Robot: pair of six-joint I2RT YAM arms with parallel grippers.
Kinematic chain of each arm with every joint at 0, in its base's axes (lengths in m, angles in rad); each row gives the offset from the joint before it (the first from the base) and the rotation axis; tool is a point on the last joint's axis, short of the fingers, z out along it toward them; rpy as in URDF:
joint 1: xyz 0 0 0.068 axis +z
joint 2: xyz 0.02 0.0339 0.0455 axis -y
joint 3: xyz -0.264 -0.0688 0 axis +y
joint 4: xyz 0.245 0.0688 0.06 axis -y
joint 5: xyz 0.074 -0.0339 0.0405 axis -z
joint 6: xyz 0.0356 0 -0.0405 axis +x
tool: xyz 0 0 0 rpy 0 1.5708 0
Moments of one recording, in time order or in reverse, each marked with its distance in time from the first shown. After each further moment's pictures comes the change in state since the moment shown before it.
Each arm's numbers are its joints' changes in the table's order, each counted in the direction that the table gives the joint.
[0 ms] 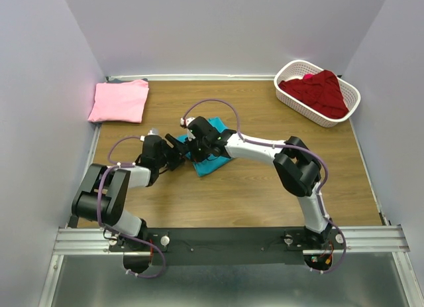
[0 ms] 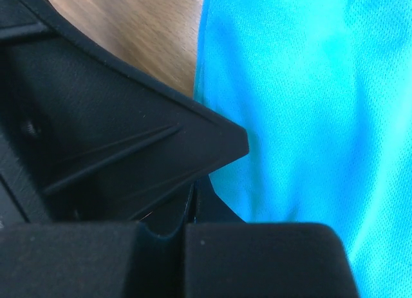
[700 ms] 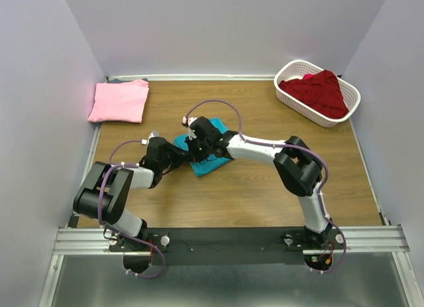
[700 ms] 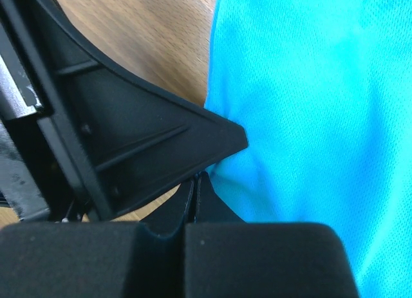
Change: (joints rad) left arm -0.060 -0.024 0.013 0.048 -0.108 -0.111; right arm -0.013 0.008 0.047 0.091 -0.055 0.065
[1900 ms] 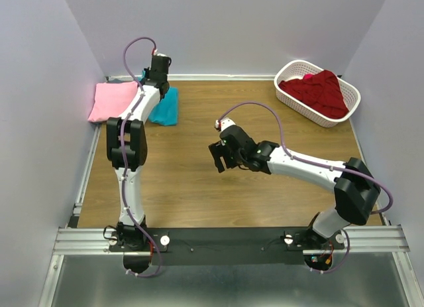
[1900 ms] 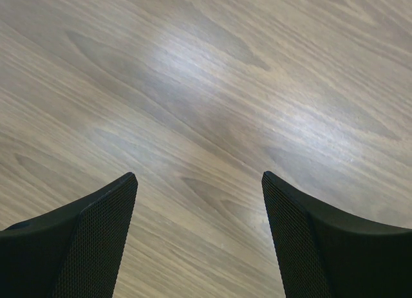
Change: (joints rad) left arm 0.144 -0.640 -1.469 -0.942 -0.699 1.321; right arm 0.002 0.518 0.408 -0.118 0.325 -0.034
